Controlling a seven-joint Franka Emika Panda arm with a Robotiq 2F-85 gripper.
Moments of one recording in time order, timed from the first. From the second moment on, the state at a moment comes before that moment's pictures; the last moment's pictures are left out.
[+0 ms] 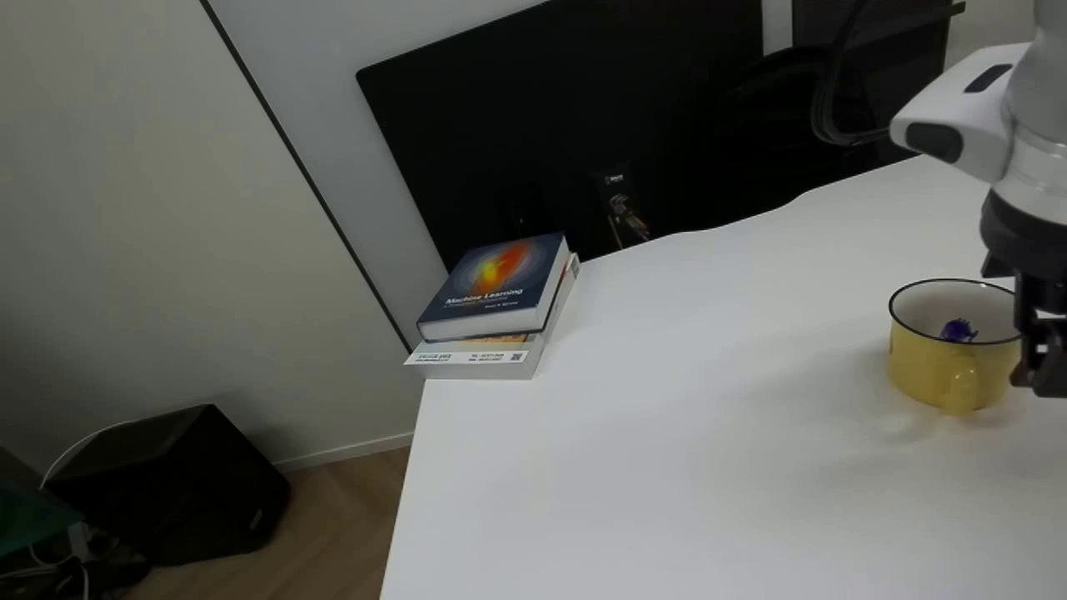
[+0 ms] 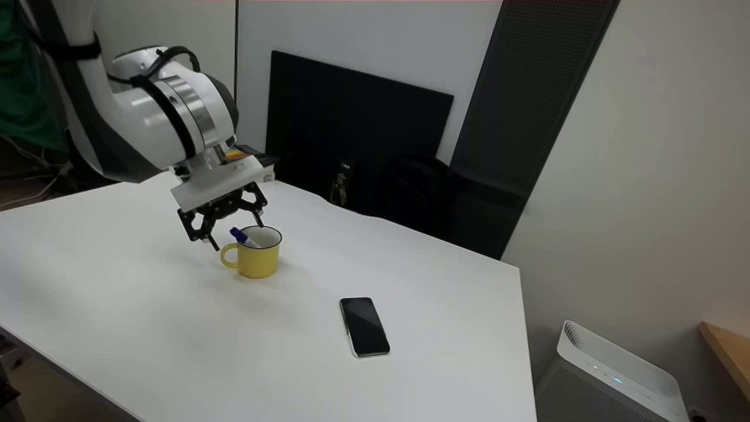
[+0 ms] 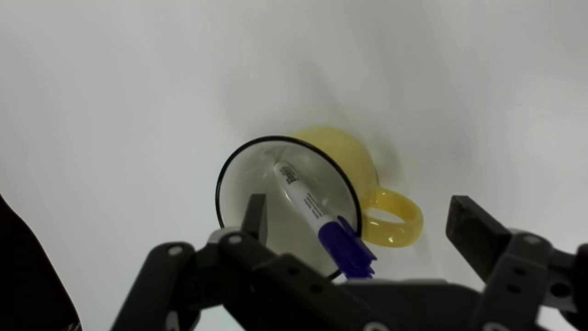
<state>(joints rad) 0.07 0.31 0.16 -2.37 -1.13 2.77 0.18</state>
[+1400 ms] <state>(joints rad) 0.11 0.40 0.16 -2.24 -1.14 2.67 0.22</state>
